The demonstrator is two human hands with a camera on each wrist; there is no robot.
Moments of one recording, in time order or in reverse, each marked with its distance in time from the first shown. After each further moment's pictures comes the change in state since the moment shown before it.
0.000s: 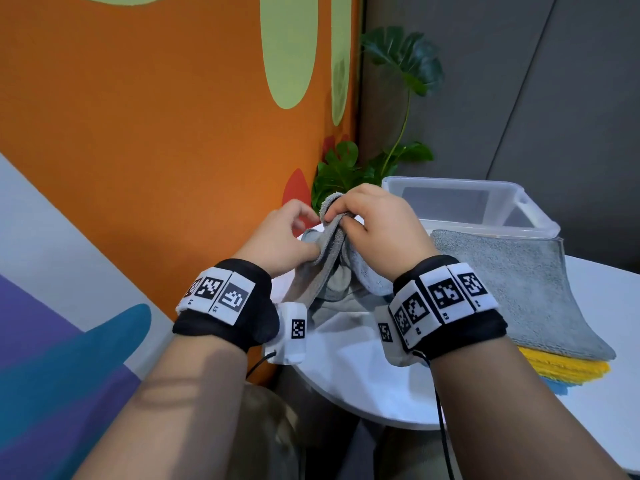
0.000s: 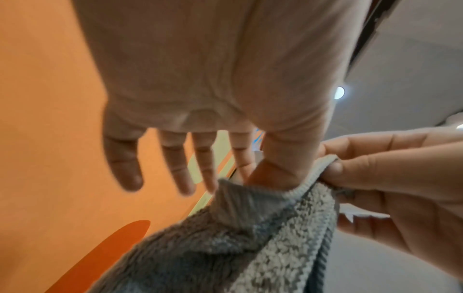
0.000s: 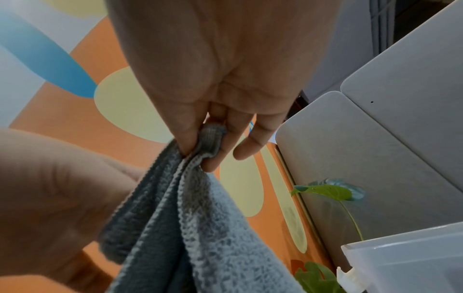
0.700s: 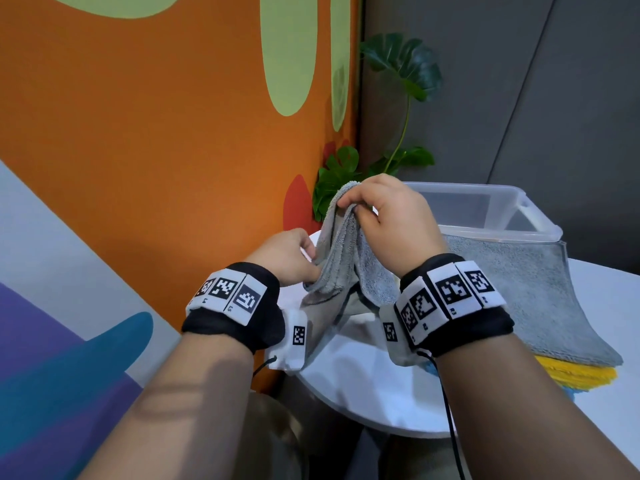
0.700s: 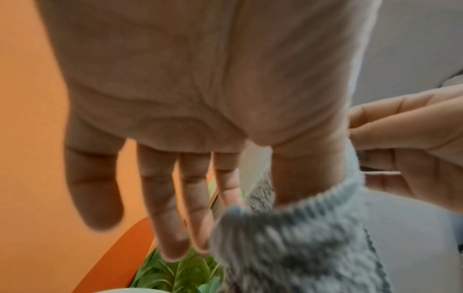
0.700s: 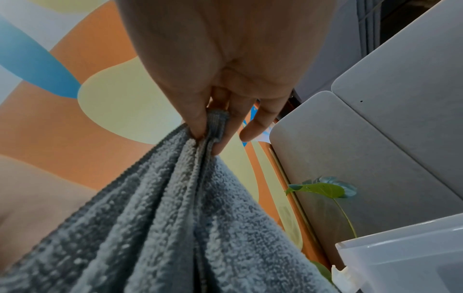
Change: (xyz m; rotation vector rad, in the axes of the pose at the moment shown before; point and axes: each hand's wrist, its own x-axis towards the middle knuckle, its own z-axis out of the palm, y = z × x) left_hand 0.007 -0.003 0.004 0.235 -0.166 -0.099; right_hand 0.006 0.008 -0.006 0.011 0.179 -0.005
